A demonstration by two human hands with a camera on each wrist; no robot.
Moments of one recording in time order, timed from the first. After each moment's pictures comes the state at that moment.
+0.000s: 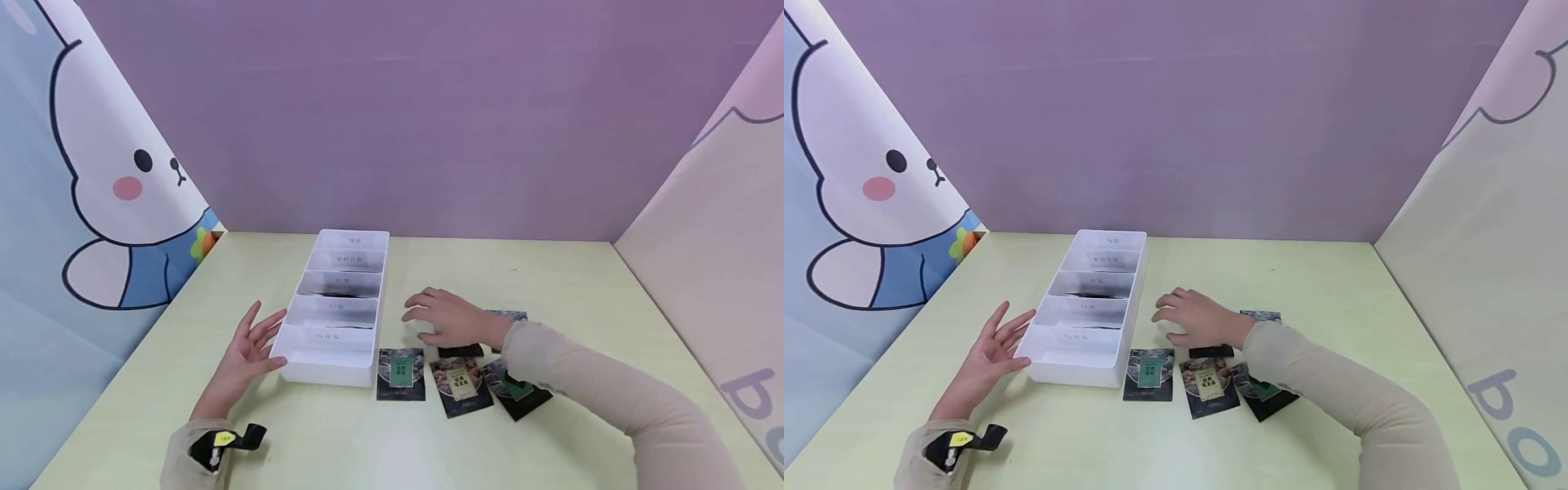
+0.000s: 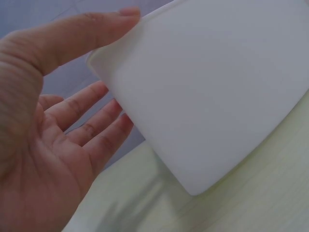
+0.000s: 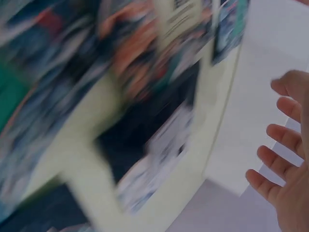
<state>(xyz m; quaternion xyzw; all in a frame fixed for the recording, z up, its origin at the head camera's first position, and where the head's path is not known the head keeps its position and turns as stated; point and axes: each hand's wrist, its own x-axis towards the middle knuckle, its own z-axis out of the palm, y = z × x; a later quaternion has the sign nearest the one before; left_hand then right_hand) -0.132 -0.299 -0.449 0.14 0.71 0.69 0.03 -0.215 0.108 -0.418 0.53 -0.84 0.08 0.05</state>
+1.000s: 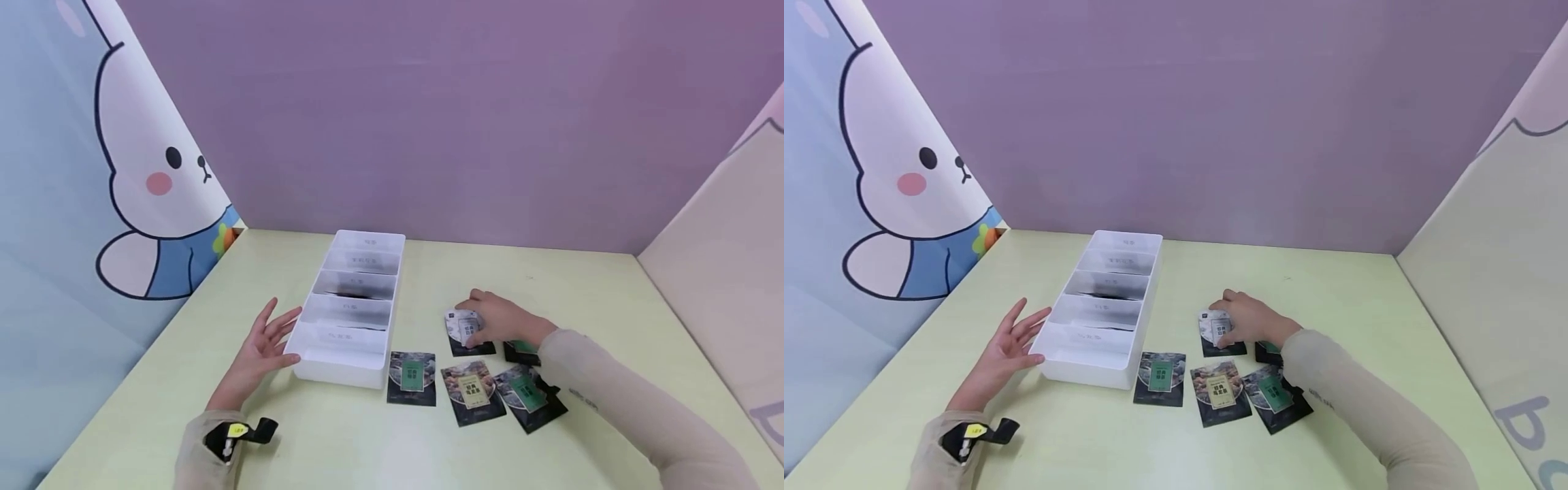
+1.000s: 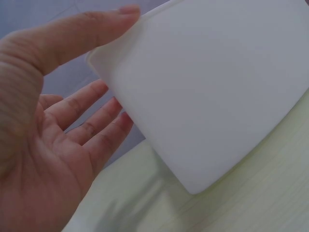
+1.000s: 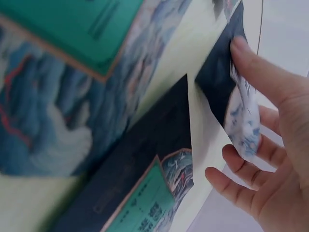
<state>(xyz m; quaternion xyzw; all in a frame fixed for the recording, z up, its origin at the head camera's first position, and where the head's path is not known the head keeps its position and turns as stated) -0.131 -0.308 -0.449 0.13 0.71 0.69 0.04 -0.226 0.154 -0.428 0.33 -0.93 0.13 -0.10</state>
